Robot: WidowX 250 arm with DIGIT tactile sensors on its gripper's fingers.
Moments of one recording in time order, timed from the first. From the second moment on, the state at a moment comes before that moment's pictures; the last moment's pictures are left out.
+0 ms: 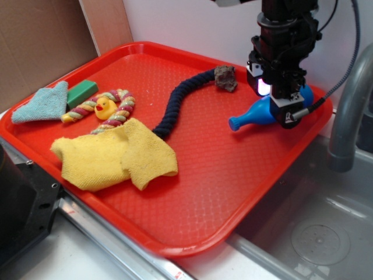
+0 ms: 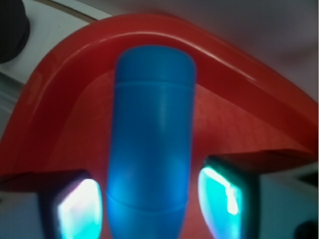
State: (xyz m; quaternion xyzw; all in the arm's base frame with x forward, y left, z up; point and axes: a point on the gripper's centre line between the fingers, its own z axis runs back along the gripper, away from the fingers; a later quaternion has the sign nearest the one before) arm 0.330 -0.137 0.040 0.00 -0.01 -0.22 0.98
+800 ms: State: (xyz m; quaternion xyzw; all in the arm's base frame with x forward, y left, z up) arm 0.314 -0.149 0.022 -0.02 0.04 -0.23 0.97
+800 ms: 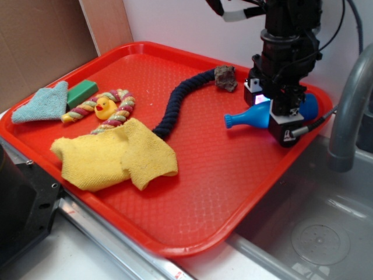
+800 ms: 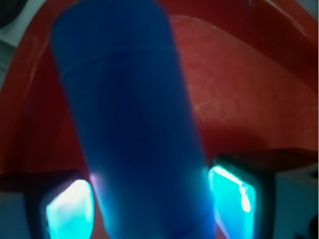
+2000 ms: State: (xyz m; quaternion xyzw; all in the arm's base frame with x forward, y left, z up) arm 0.214 -0.062 0.209 0.03 0.02 0.08 1.00
